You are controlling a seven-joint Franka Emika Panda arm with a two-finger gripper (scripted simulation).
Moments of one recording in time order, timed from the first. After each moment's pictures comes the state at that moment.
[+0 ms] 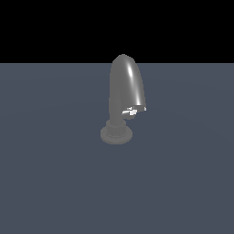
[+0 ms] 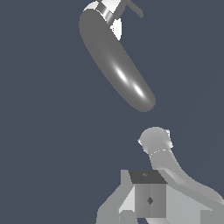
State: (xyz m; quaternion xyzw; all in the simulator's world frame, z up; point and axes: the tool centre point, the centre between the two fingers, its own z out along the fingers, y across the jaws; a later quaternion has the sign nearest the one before) arm -0.099 -0.006 0.441 -0.93 0.23 0.28 0.08
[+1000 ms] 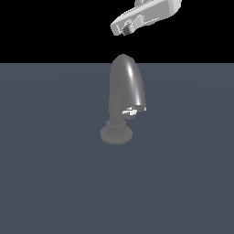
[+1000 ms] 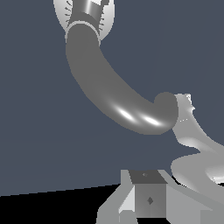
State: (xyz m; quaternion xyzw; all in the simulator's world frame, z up) arm -0.017 -0.030 0.368 -0.81 0.36 0.45 0.13
